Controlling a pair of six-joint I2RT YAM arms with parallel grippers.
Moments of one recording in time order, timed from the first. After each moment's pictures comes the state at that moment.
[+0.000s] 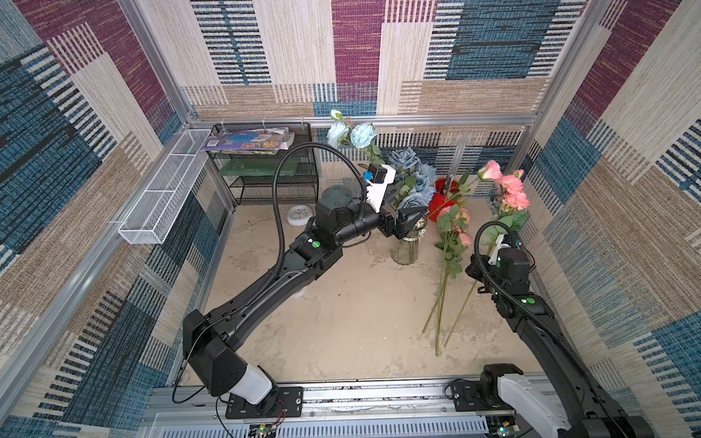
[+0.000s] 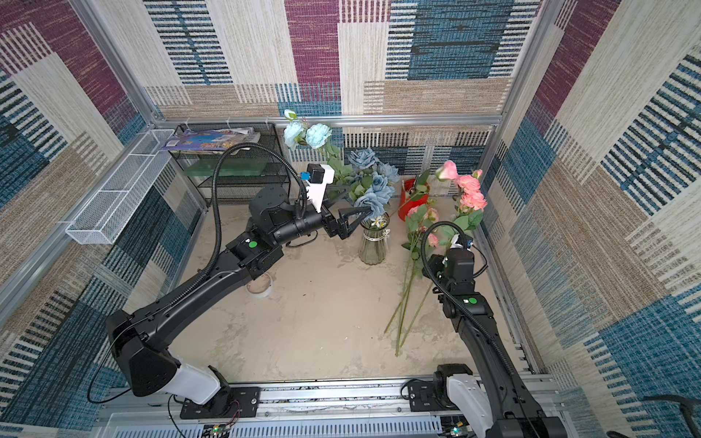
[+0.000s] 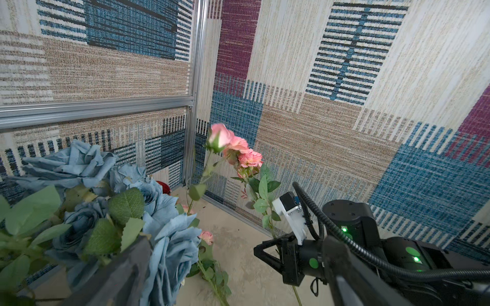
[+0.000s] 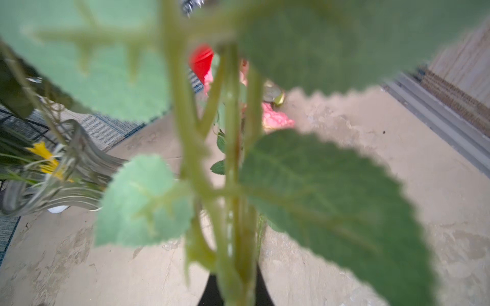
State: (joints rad) left arm -0.74 1.53 1.51 0.09 0.35 -0.20; right arm 0.01 0.93 0.65 -0.27 0.02 0.50
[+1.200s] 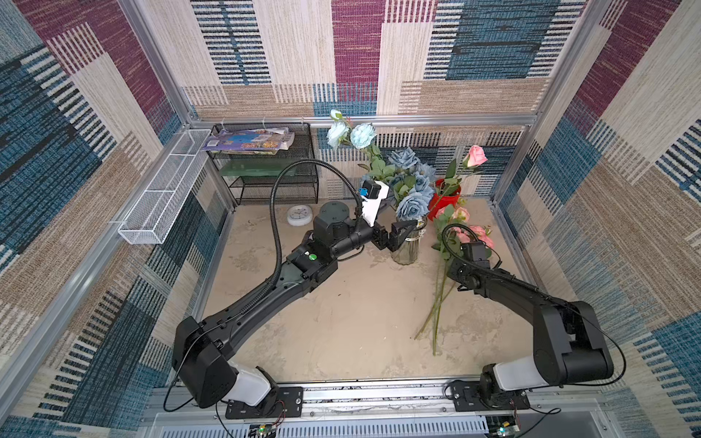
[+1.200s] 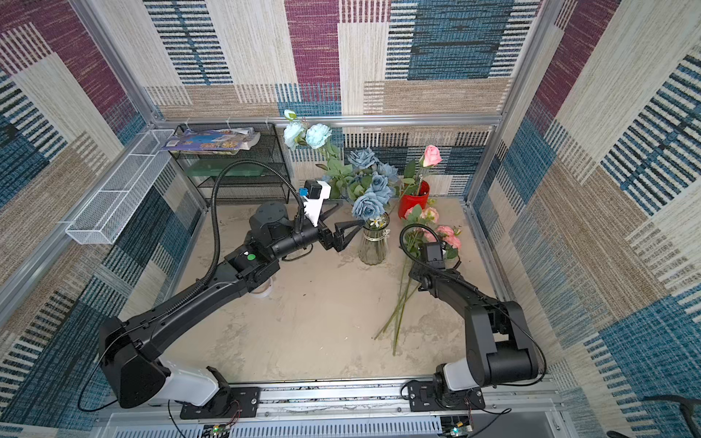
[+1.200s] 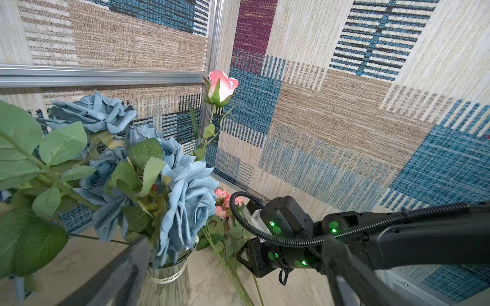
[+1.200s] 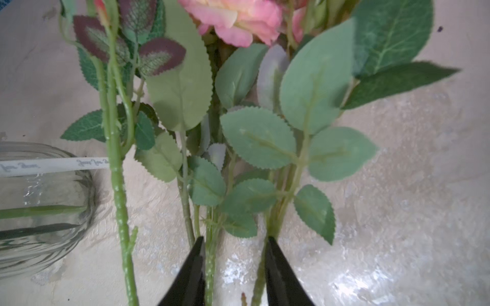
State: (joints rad) left arm -0.74 1.45 1.34 0.12 0.29 -0.18; right arm 0.11 1.45 0.73 -0.20 0.19 0.54
